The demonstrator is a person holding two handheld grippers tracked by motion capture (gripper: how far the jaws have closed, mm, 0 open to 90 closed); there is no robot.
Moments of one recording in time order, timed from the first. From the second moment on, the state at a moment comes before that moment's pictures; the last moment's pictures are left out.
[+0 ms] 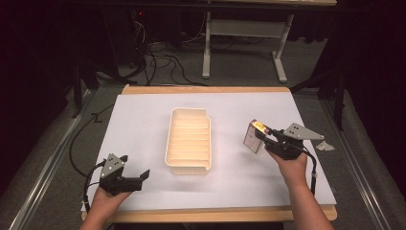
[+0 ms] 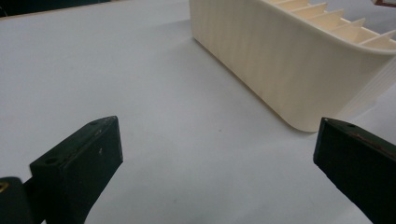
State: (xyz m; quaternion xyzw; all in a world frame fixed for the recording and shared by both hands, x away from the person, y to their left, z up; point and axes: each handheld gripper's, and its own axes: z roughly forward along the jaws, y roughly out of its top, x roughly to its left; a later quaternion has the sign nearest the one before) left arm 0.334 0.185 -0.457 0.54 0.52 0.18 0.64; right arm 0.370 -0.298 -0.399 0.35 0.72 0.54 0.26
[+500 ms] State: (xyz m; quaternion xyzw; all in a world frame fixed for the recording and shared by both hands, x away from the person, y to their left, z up) left arm 0.333 0.186 -0.458 0.55 0.52 0.17 0.64; right arm 0.381 -0.261 -0.391 0.30 0.74 0.56 0.22
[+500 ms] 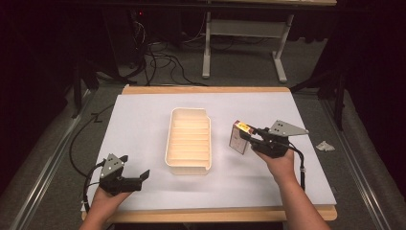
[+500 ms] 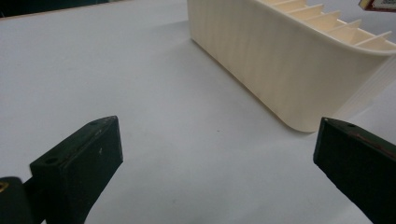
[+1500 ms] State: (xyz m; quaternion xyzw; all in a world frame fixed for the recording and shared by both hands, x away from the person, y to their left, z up) left arm 0.332 0.184 -0.460 0.55 0.52 0.17 0.63; right arm 0.409 -0.225 -0.379 0.18 0.76 0.61 0.14
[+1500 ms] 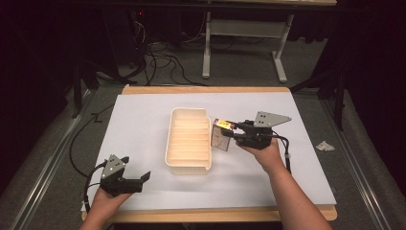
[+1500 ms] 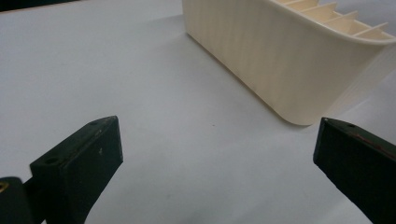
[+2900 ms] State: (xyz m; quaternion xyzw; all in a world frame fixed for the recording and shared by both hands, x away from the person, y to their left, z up) left arm 0.329 0.186 -0.458 0.55 0.51 0.17 0.63; right arm 0.419 -0.200 -0.379 0.12 0.79 0.60 0.09
